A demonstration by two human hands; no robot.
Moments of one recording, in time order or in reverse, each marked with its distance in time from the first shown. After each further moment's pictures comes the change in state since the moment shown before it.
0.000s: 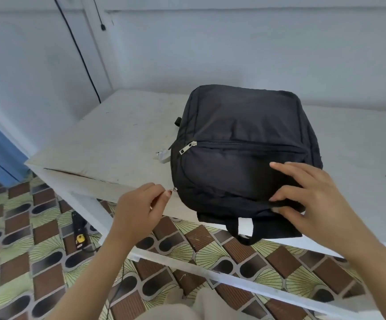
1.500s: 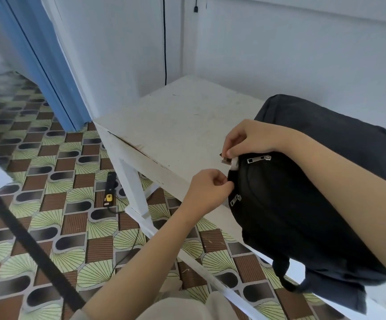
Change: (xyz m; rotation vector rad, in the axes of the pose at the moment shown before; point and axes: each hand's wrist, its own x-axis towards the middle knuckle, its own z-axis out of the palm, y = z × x) left_hand 0.050 0.017 0.014 -0.608 -0.106 -0.829; right_hand 0.254 -0.100 0.053 0.375 -0.783 -0.244
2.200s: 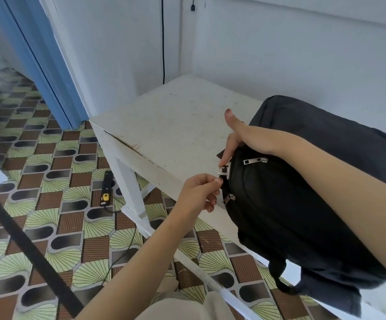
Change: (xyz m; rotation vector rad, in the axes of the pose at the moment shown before) left_hand -0.008 -0.015 -0.001 -0.564 -0.062 -0.118; right_hand -0.008 -0.007 0.005 0.109 -0.017 0.159
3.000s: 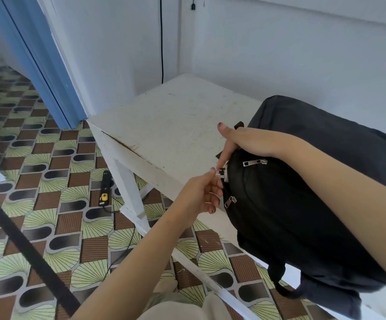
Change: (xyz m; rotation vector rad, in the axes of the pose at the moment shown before) left_hand 0.009 0.009 -0.001 -0.136 -0.153 -0.163; right_hand 0.006 0.003 -0.002 -0.128 -0.026 -0.020
